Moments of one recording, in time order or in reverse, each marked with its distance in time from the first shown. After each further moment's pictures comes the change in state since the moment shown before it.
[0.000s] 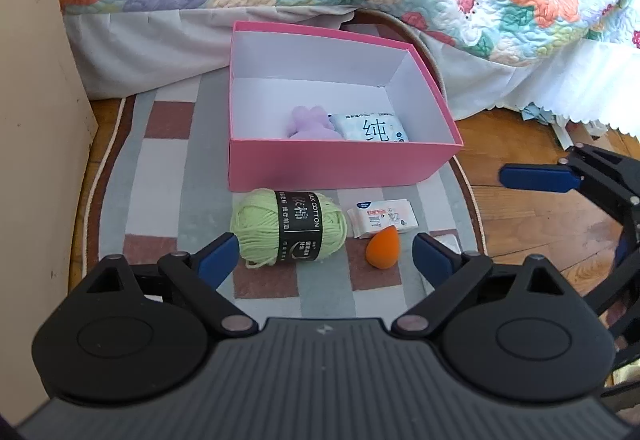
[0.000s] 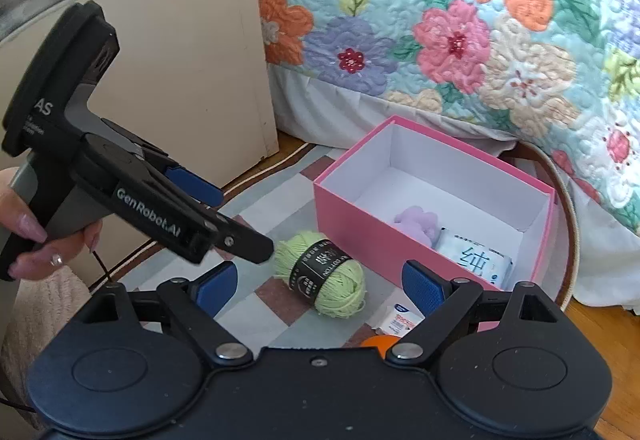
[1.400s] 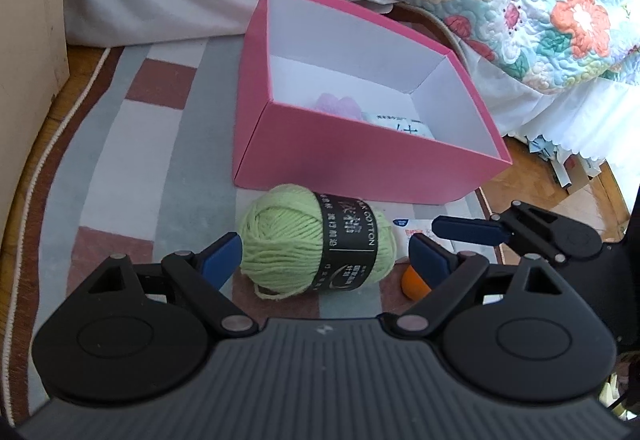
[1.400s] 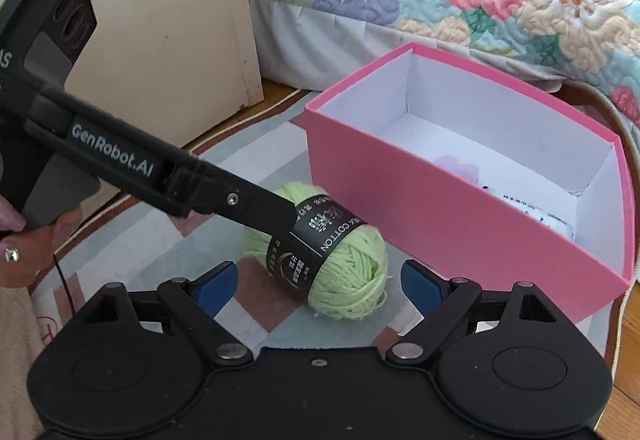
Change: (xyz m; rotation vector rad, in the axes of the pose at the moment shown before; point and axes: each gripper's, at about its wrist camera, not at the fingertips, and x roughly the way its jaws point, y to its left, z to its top) left arm 0.094 0.066 -0.023 -0.115 -0.064 -0.123; right arm 0.129 0.001 -0.039 0.025 0.058 -0.015
